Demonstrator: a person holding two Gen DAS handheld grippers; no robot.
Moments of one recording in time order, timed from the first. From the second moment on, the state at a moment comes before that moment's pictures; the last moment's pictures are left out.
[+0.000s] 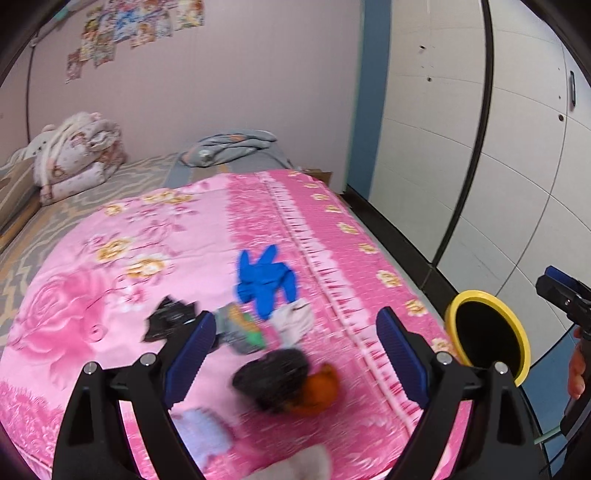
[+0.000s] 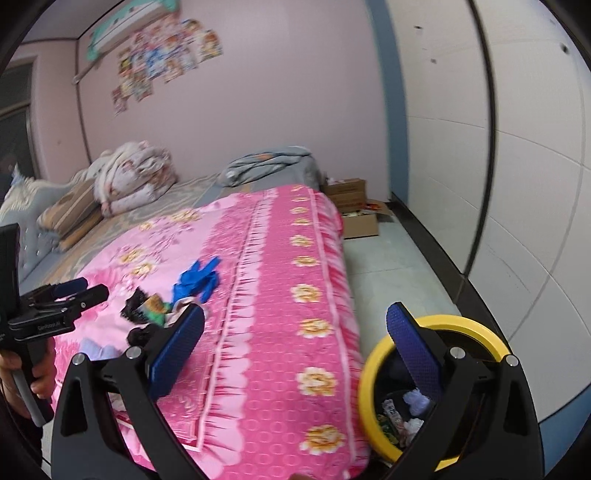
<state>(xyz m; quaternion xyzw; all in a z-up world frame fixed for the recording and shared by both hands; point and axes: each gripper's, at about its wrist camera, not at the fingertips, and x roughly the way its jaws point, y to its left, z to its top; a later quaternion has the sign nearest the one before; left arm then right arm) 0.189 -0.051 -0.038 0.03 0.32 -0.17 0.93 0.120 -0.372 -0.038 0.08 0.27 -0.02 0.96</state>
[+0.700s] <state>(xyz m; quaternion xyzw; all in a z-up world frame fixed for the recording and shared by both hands) 0.161 0.071 -0.108 -0.02 0.36 -0.12 0.92 0.186 -0.247 -0.105 0.05 0.38 0.10 0.92</state>
